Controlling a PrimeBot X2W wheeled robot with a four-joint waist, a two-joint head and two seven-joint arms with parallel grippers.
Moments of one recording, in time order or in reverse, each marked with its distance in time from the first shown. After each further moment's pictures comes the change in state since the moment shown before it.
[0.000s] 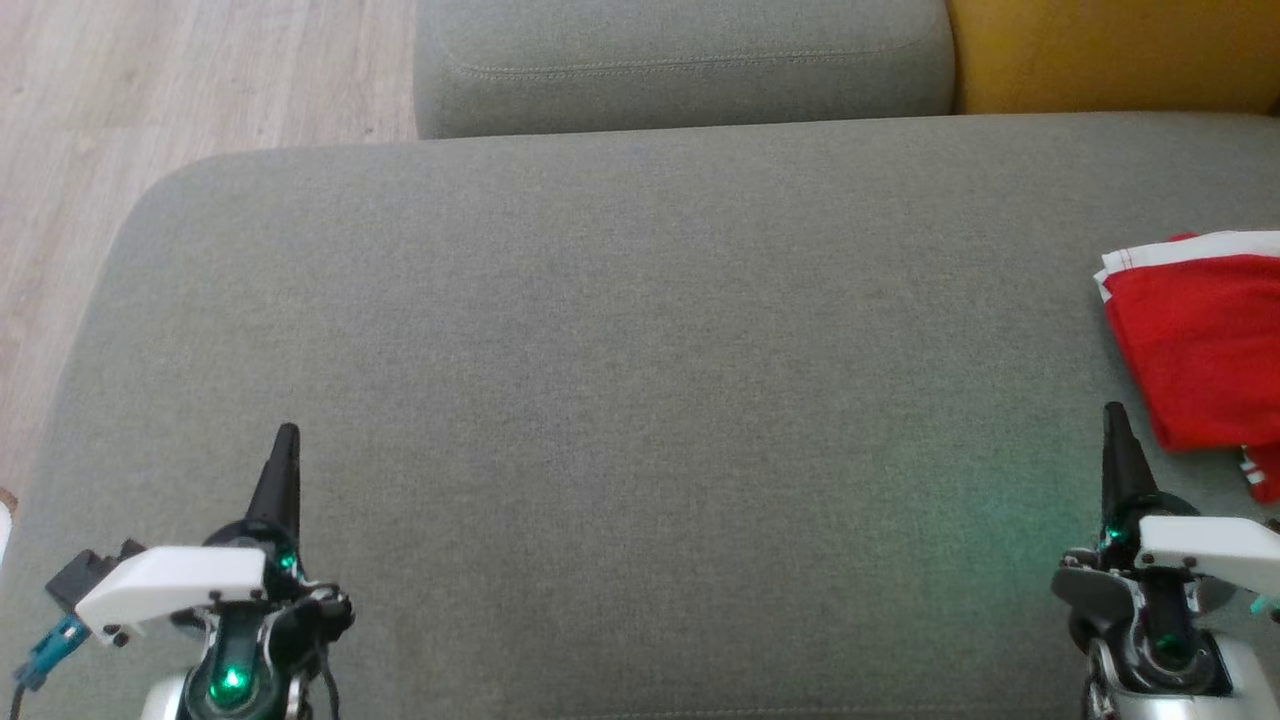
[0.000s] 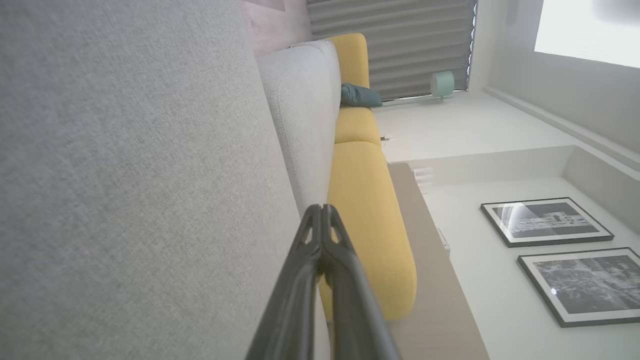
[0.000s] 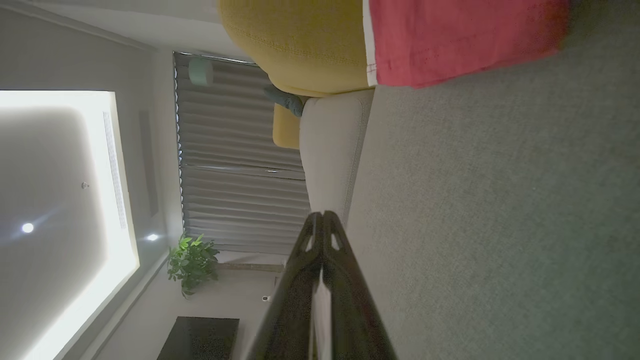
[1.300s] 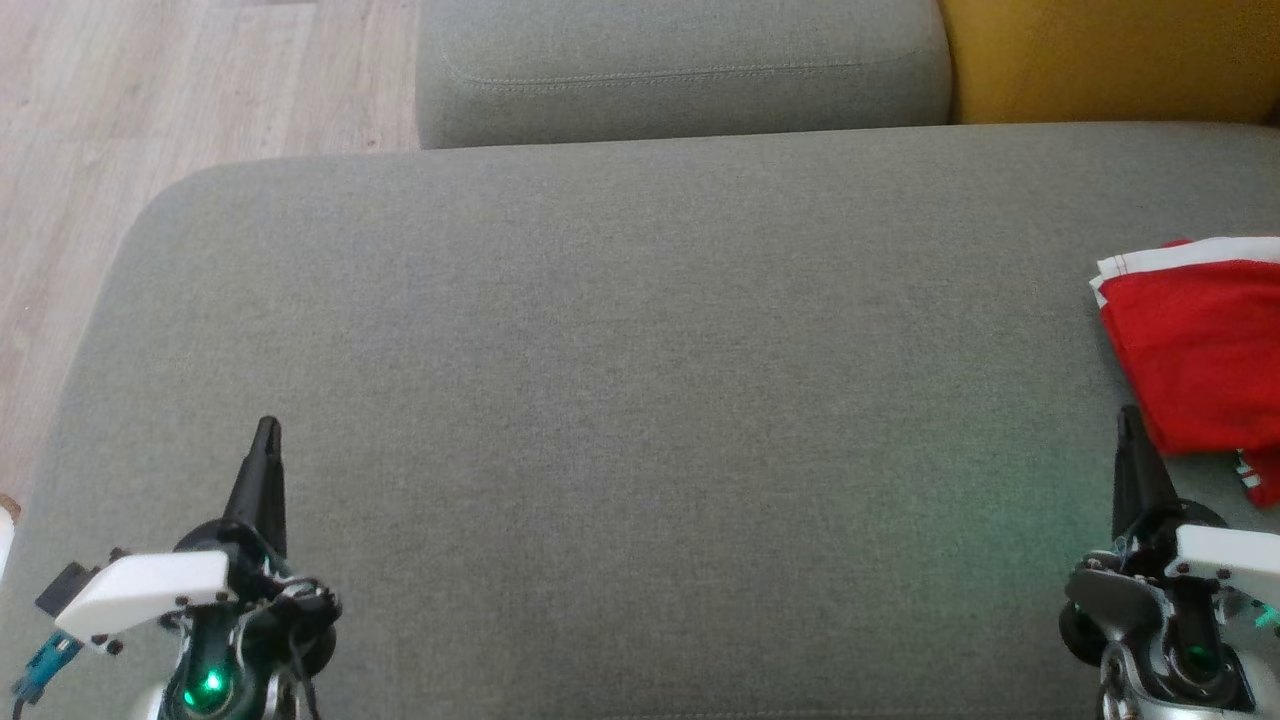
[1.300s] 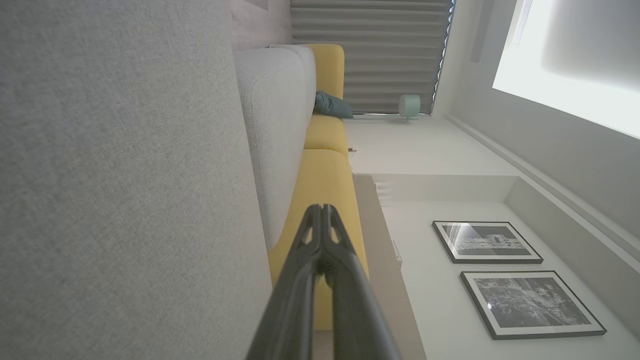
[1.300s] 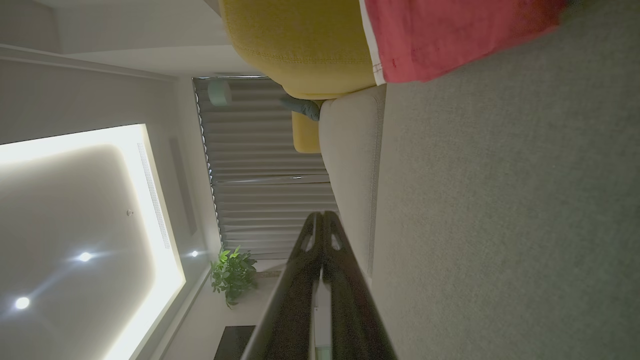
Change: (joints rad) left arm 0.002 0.000 0.030 -0.012 -0.168 -0.026 0.038; right arm 0.029 0.001 -0.025 -0.049 0.174 0.000 0.043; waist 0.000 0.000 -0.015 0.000
